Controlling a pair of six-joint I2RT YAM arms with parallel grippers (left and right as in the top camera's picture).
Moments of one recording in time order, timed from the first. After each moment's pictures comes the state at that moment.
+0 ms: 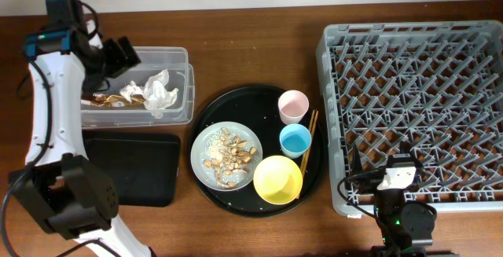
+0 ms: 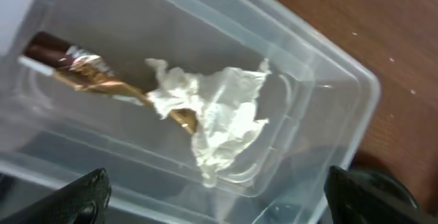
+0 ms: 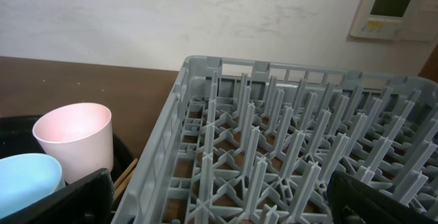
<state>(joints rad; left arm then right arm) 0.21 1.94 1.88 -1.12 0.14 -0.32 -0.02 0.01 0.01 -0.07 -0.02 -0.08</state>
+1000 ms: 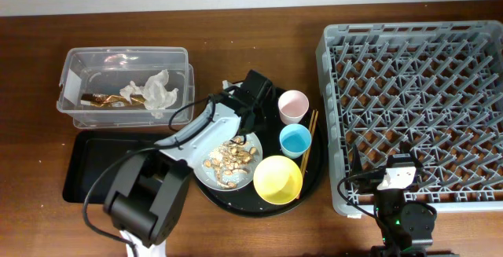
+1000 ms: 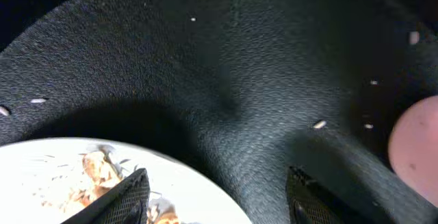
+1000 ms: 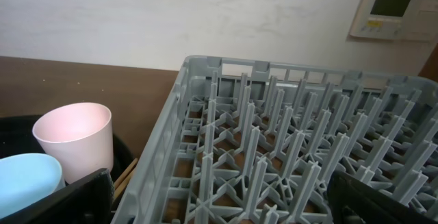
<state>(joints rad) -0.58 1.97 1.34 -0.64 -0.13 -0.76 -0.02 0.01 0.01 -0.07 -0.02 -0.08</state>
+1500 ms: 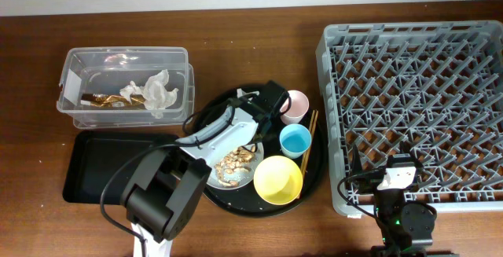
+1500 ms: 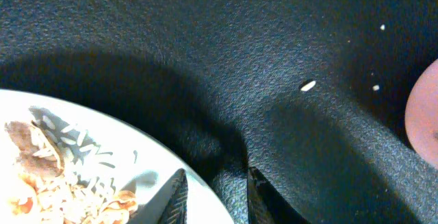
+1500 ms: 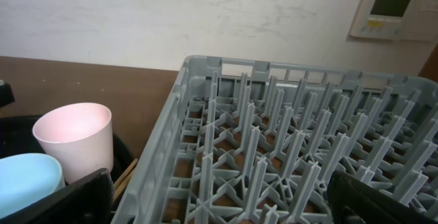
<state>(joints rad) -0.67 2.03 1.37 -0.67 -0.16 -0.80 -0.02 0.01 0.01 -0.07 -0.02 -0.08</state>
